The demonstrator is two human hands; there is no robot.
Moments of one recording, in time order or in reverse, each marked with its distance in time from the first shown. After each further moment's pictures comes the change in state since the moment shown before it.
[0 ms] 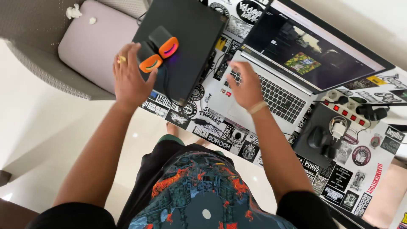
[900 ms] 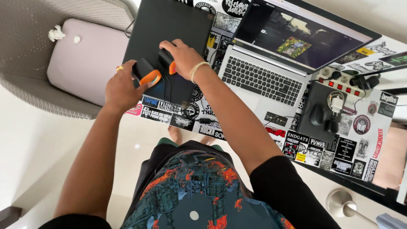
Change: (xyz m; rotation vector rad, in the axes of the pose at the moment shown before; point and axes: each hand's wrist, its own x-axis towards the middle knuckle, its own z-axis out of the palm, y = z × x) left_hand 0.019 -0.052 -0.011 0.003 -0.558 -0.277; right_hand 0.109 -0.044 0.129 -0.272 -0.429 0.137
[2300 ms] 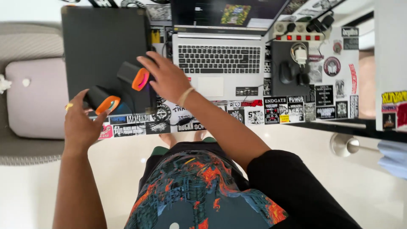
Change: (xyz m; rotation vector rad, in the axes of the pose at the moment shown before) left_hand -0.014 -0.003 0.015 -0.056 -0.041 0.104; right_hand -0.115 0.028 0.001 -0.037 0.455 0.077
